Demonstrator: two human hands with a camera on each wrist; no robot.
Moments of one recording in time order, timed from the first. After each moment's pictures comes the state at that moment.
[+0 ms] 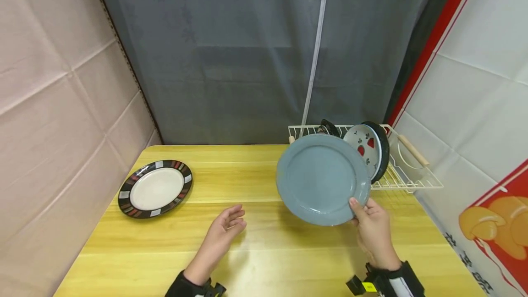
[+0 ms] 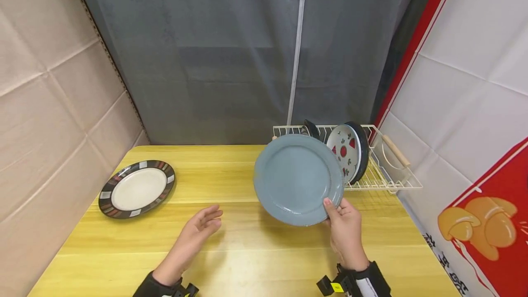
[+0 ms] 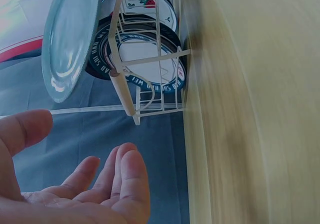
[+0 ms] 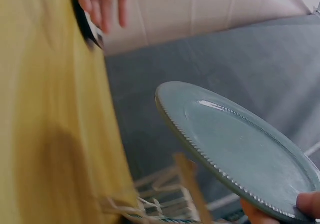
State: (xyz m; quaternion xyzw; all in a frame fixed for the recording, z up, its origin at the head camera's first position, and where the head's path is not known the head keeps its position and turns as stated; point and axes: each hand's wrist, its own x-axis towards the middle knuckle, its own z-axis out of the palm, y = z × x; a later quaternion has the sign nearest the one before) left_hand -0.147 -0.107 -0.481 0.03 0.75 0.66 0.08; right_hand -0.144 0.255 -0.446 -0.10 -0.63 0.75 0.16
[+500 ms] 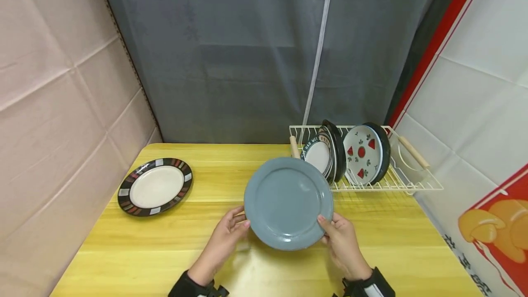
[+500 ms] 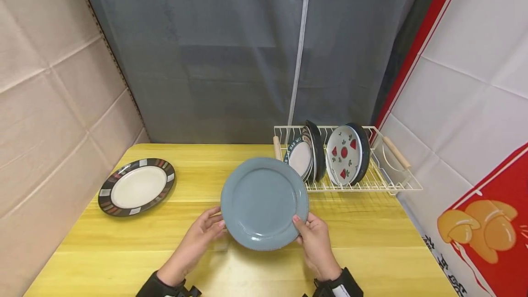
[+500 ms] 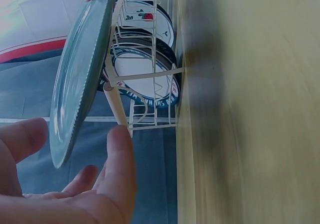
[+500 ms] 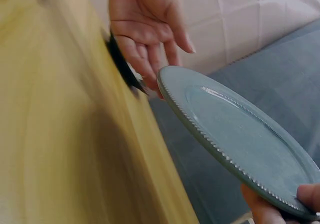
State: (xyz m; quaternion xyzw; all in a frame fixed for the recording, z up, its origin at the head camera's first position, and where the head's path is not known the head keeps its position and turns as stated) left_hand -0.147 -0.100 -0.489 0.05 0.71 0.69 0.10; right_hand -0.136 0.201 -0.477 -0.11 -0.66 0.74 0.02
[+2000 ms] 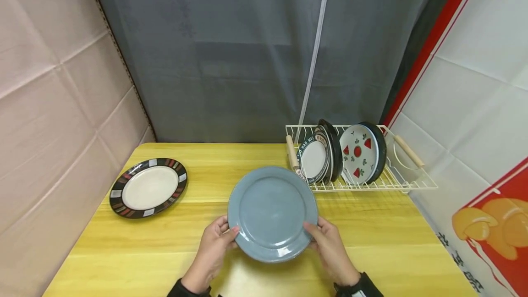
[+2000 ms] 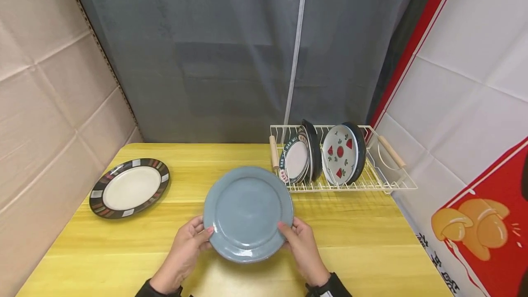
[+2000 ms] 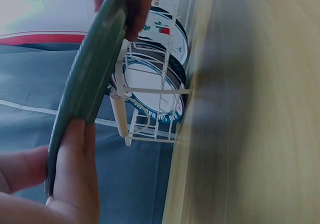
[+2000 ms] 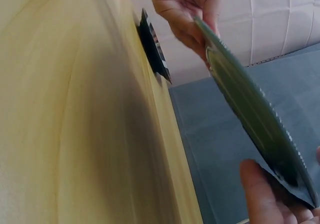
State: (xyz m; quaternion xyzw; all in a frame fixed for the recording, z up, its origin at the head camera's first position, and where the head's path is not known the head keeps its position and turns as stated) left_hand -0.144 -0.100 -0.493 -0.07 0.65 0.75 0.08; right_hand -0.129 0.191 -0.490 -0.04 -0.66 0.75 -0.05
